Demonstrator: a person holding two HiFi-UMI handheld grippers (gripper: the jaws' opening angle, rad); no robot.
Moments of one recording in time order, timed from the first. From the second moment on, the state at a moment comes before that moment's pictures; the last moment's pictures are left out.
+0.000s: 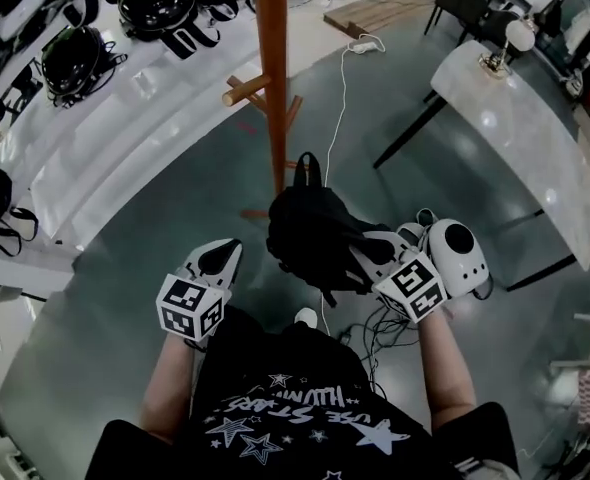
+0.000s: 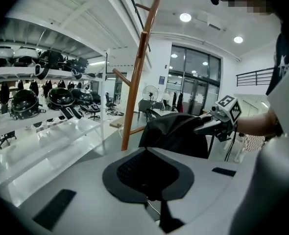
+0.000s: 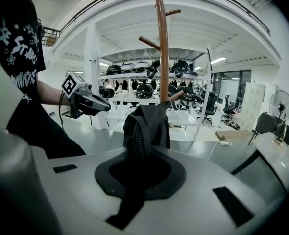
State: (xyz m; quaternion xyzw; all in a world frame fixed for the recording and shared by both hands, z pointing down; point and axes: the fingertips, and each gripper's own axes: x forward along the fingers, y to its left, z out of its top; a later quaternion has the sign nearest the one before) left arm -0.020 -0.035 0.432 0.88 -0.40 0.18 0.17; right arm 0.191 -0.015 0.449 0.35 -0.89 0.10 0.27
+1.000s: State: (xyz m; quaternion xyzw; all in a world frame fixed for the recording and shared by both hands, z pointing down) left arm 0.097 -0.163 0.475 0.89 -0.29 0.14 0.32; right arm 0.217 -0.039 0.490 0.28 -0.89 0.06 0.35
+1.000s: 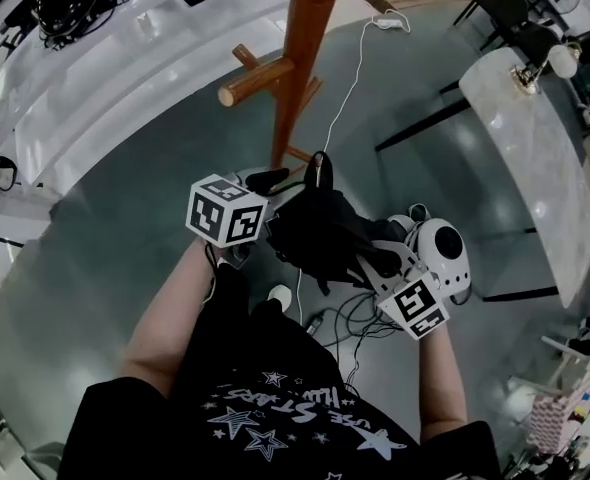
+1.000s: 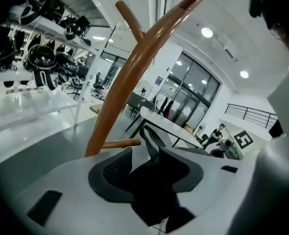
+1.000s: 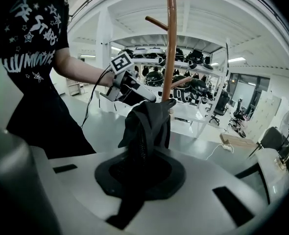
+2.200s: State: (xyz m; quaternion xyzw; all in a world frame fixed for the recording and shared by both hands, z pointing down) left arm 0.132 -0.189 0.497 0.87 -0.31 0.09 0.38; right arm 0.254 -0.080 0.536 0.29 -0.88 0.13 0.34
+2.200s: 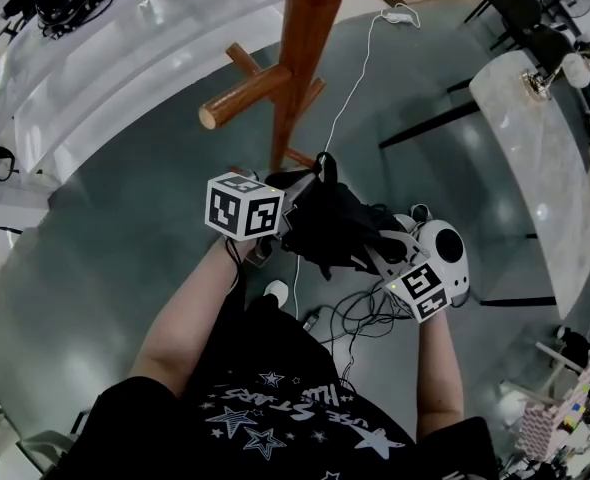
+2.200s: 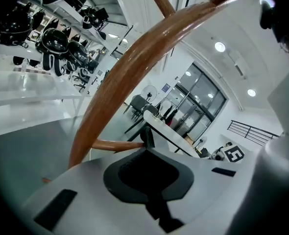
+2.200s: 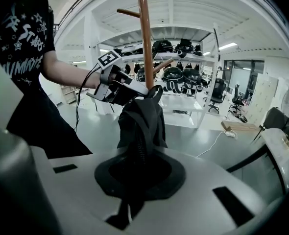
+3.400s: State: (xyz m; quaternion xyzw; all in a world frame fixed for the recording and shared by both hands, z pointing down) left arm 0.109 -0.207 0.527 0.85 -0.35 0.09 0.38; right arm 0.250 -0.134 0.593 0.32 -0.87 0.18 0.33
